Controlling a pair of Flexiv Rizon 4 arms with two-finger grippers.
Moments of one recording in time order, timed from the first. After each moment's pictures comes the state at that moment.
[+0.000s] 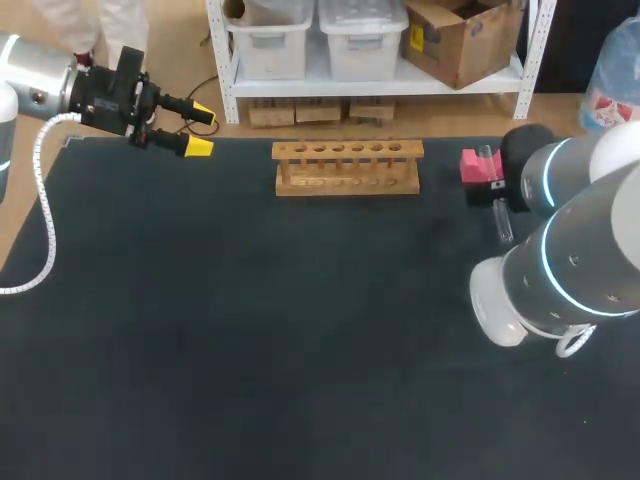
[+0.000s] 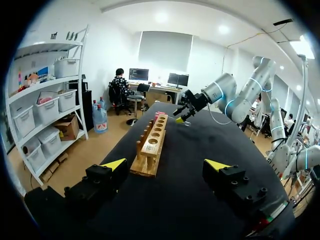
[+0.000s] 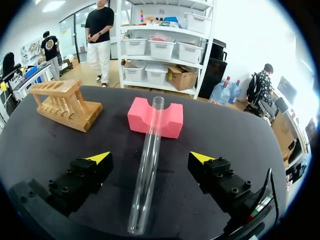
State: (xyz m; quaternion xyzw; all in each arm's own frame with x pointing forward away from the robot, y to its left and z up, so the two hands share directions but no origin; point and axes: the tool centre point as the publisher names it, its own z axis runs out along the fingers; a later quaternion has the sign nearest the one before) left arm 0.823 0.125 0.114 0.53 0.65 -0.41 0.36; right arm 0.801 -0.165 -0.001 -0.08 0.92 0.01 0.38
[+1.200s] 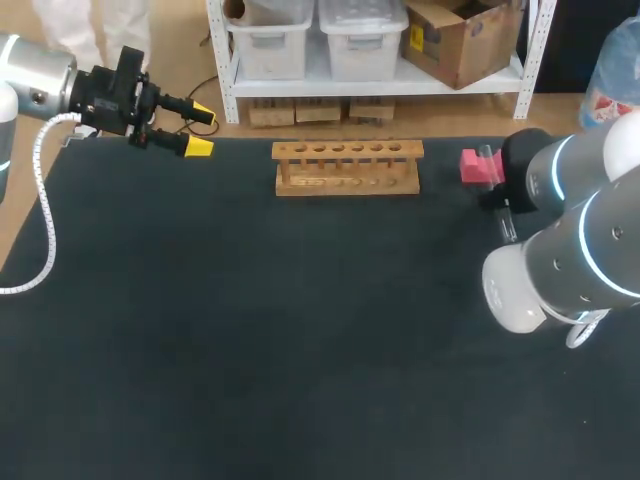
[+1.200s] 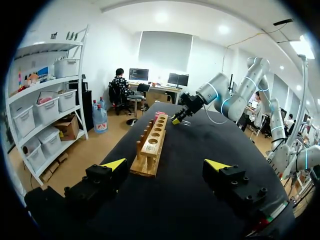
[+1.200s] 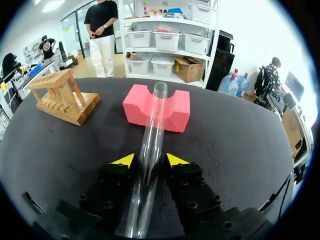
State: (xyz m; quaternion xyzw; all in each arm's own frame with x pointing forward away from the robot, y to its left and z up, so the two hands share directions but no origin) left arm 0.823 0.125 0.114 0.53 0.65 -0.41 0.36; right arm 0.808 -0.167 -0.024 -0.09 0.93 0.04 0.34
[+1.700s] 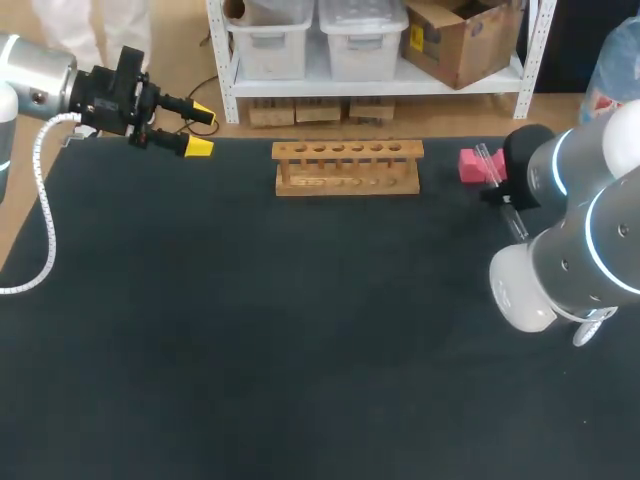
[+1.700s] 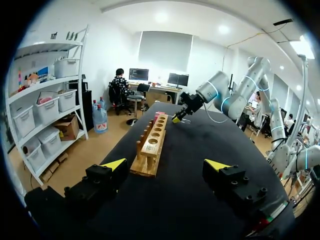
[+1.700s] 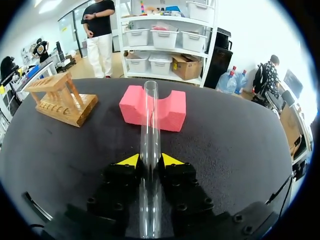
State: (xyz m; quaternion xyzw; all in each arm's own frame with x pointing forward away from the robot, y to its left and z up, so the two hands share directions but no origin) left arm 0.823 0.125 0.114 0.53 0.65 -0.41 0.36; right arm 0.806 -0.170 -0.019 -0.08 0.94 0.04 0.33
